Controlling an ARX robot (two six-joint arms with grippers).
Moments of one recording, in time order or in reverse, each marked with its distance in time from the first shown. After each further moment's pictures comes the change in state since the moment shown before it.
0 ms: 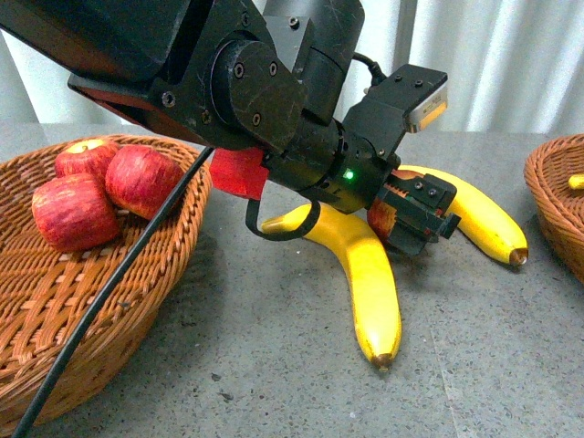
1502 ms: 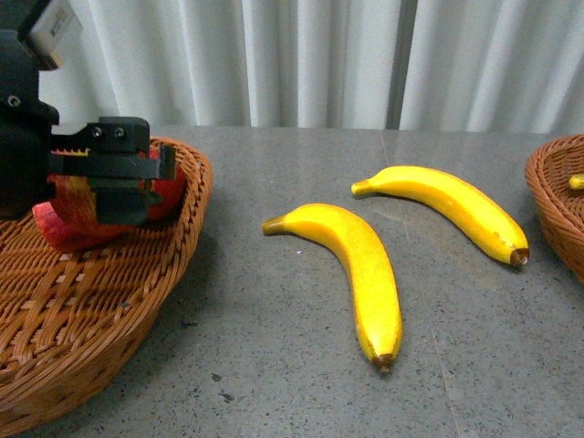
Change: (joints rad) left arm 0.200 -0.720 -0.684 0.023 -0.586 -0.405; right arm 0.000 0.000 0.000 0.000 0.000 0.000
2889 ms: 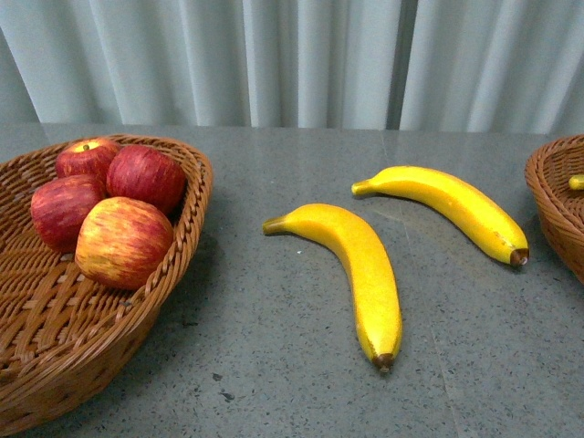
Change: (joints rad) left arm 0.142 -0.668 -0.533 0.439 0.090 0.106; right arm 0.000 0.000 0.000 0.000 0.000 0.000
